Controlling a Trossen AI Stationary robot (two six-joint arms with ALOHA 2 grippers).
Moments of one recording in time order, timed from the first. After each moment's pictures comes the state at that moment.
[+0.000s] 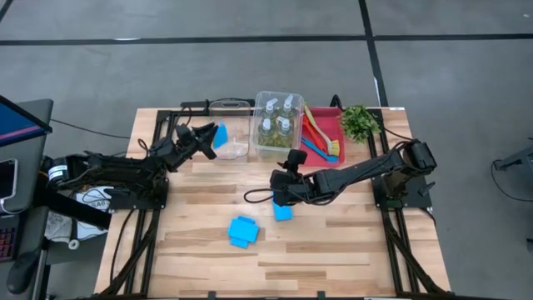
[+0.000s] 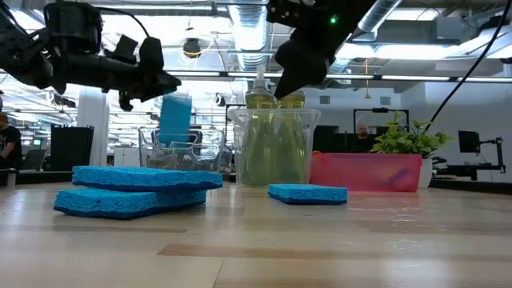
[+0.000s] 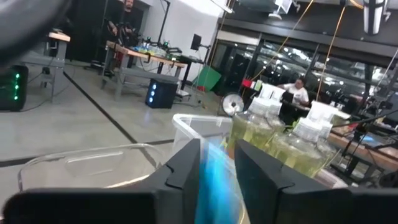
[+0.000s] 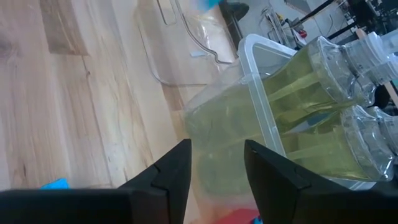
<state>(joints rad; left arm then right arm) 0.39 1.04 0.12 1.06 -0.34 -0.24 0.21 1.58 1.21 -0.48 0.84 0.07</state>
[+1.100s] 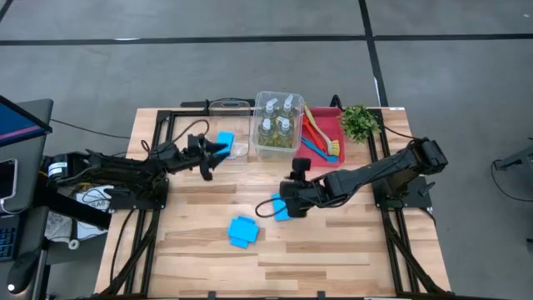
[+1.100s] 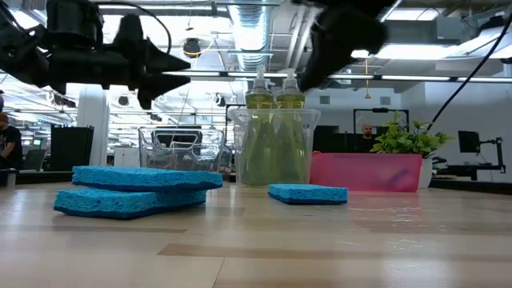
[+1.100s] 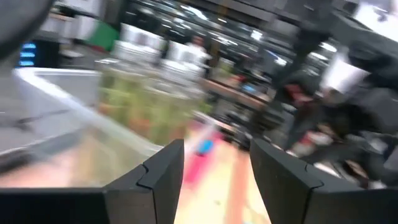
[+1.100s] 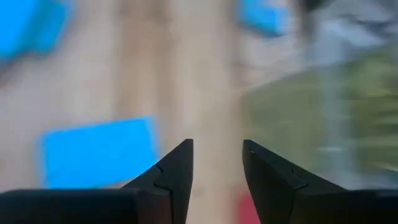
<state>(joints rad) 0.30 1.04 0.12 1.02 0.05 -0.31 0.28 1.49 1.20 -0.65 0.64 0.06</state>
